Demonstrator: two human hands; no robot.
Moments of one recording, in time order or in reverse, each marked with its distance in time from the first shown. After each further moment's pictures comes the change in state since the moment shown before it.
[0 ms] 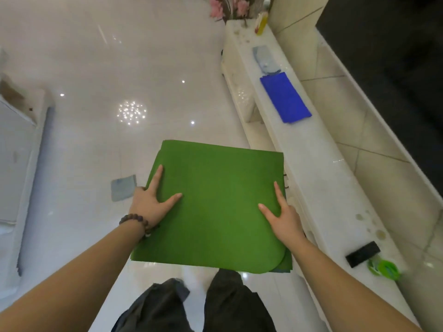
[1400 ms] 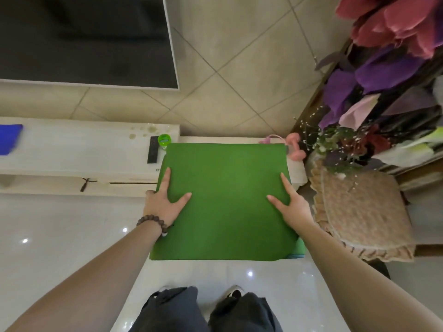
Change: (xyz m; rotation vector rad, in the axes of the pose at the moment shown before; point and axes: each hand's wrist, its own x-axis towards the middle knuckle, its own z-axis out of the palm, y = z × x) left_hand -0.428 0.178 0.344 0.459 -0.704 0.847; right_hand -0.603 0.327 -0.080 0.492 0.878 0.853
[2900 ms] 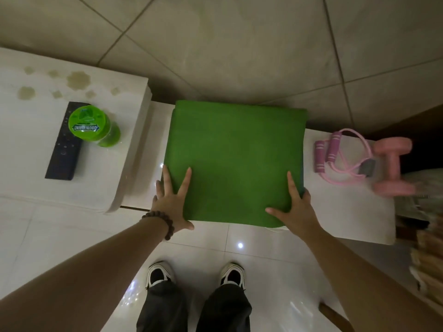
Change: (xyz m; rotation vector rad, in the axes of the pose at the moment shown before) left_hand 0.447 -0.104 0.285 0.532 -0.425 -0.032; right_hand 0.478 0.152 0.218 -0.325 -0.259 0.087
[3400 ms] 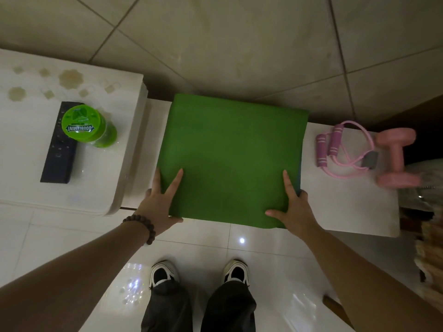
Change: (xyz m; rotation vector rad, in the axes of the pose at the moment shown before) left_hand -0.005 -0.036 -0.005 -0.038 0.078 0.125; right_hand -0.006 -0.008 0.009 0.057 -0.039 0.009
